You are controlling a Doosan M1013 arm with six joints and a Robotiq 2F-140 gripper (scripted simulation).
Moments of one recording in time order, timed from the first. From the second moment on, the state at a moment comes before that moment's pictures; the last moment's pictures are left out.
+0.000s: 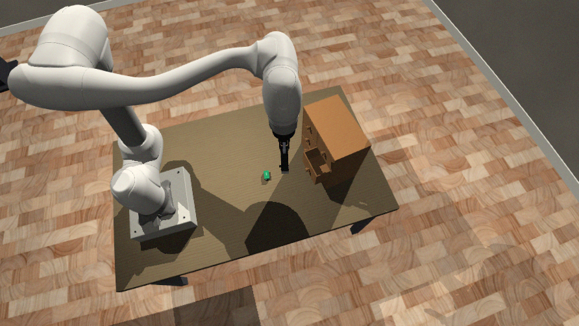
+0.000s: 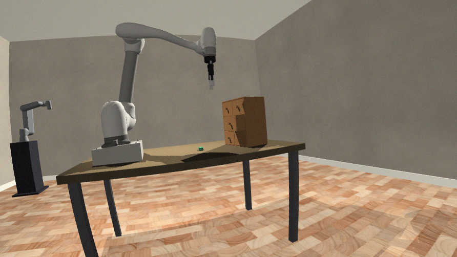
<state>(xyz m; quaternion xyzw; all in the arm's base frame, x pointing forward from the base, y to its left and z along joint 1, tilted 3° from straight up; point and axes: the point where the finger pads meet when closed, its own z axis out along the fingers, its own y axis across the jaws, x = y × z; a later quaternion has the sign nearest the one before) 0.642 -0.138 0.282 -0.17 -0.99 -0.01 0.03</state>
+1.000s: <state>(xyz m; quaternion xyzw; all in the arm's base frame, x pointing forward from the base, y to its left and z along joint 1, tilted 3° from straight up) 0.521 -0.141 0.186 -0.79 -0.62 -0.01 0.05</state>
